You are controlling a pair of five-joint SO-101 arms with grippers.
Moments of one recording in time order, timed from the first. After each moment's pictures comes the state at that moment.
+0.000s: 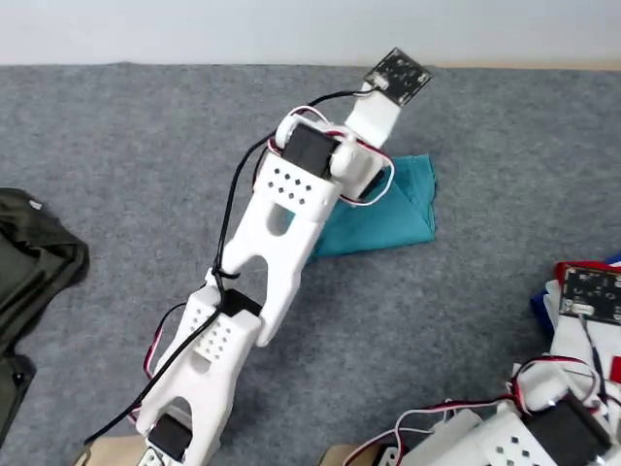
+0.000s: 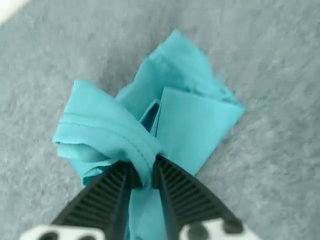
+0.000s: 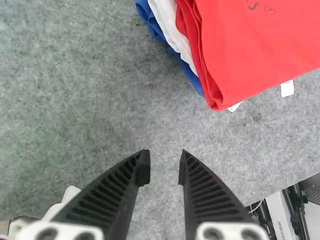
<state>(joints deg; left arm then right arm) 29.5 47.5 -73.5 97.5 -2.6 51.7 -71.4 42.5 100.2 38.2</state>
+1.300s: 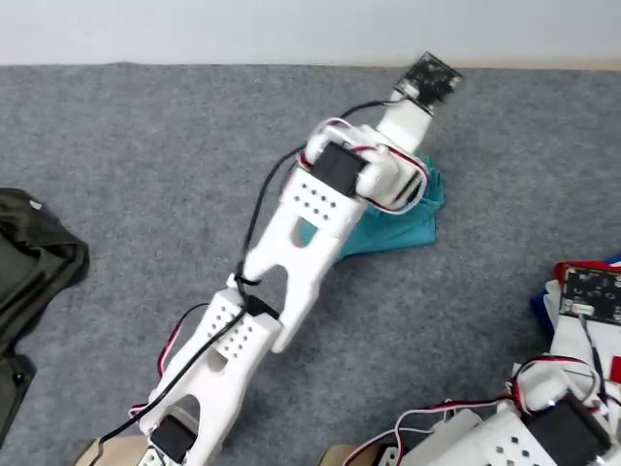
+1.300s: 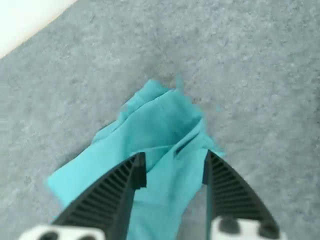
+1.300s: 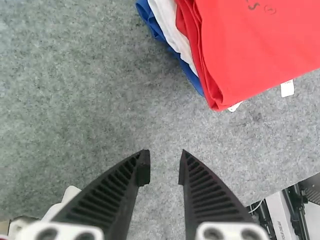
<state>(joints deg) 31.7 54.8 -81.6 91.6 1.9 51.7 -71.4 42.5 100.2 38.2</state>
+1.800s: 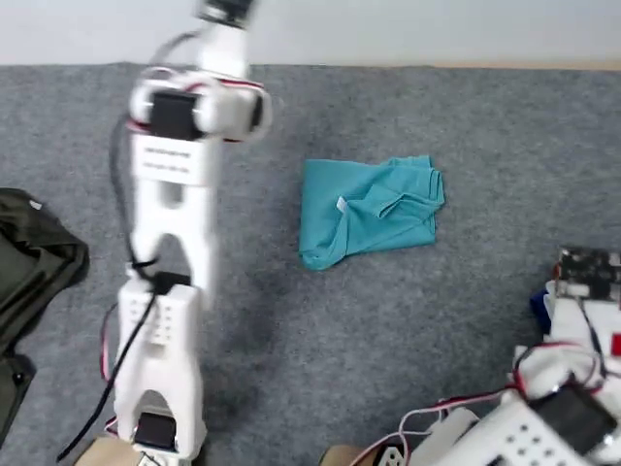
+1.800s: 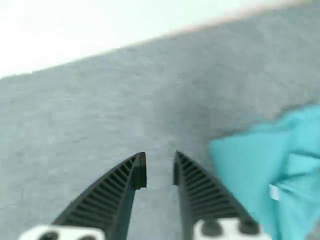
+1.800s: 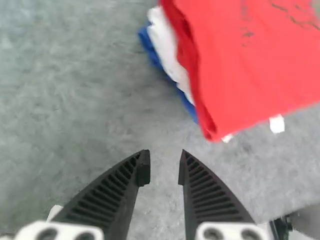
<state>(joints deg) 4.1 41.3 -80.4 99.3 2.2 44.7 -65.0 40.1 94.2 37.7</state>
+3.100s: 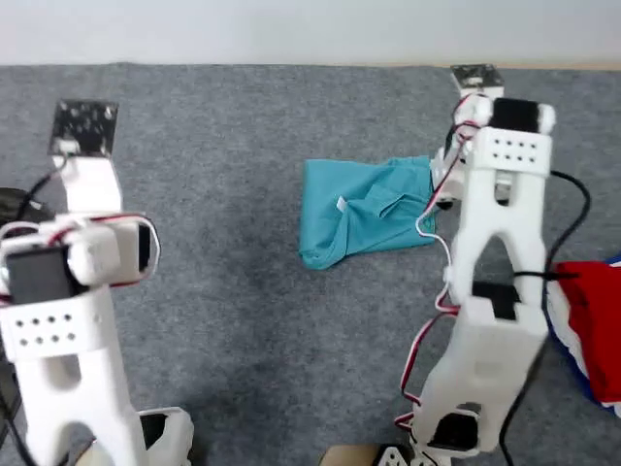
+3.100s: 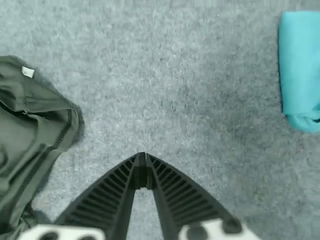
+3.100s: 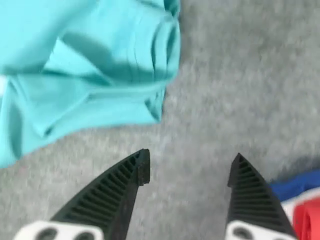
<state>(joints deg) -11.7 -36.7 16.7 92.6 -1.4 4.7 32.7 -43.2 99.8 10.3</state>
